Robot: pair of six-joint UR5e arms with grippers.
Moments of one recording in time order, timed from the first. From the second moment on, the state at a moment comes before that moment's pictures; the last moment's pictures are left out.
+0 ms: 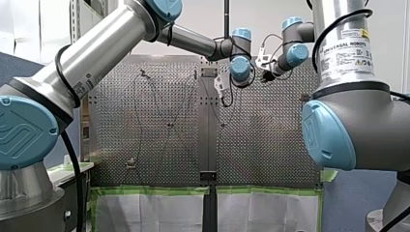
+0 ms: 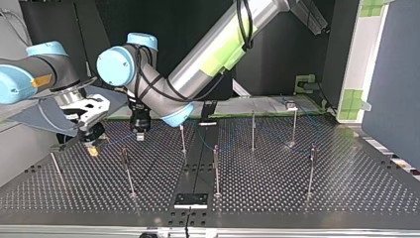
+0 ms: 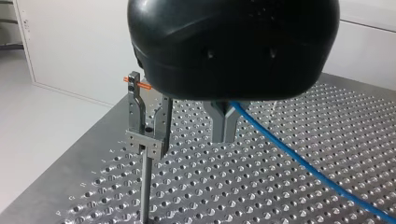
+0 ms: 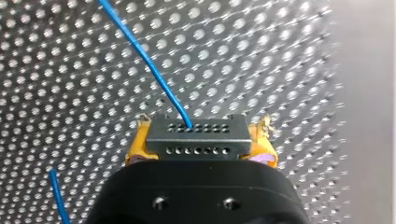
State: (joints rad) left arm -0.80 -2.27 -0.90 -3.16 -2.17 -1.90; right arm 1.79 -1.30 1.43 0.00 1.23 1.81
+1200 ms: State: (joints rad) left arm -0.69 -2.27 -0.89 -3.00 -2.01 -1.89; right arm 1.77 -1.28 1.36 0.00 1.16 1.81
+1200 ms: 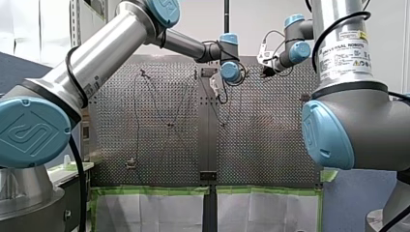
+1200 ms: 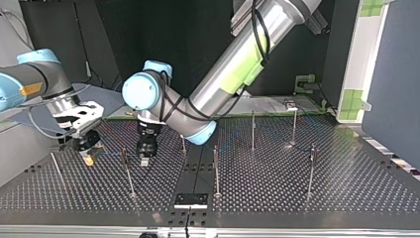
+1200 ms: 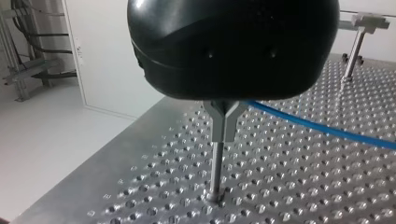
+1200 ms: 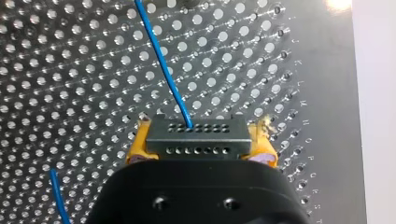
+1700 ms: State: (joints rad) left arm -0.66 -2.28 -0.89 -2.98 -1.95 -1.89; right arm 1.76 -1.26 1.34 0.00 1.15 1.81
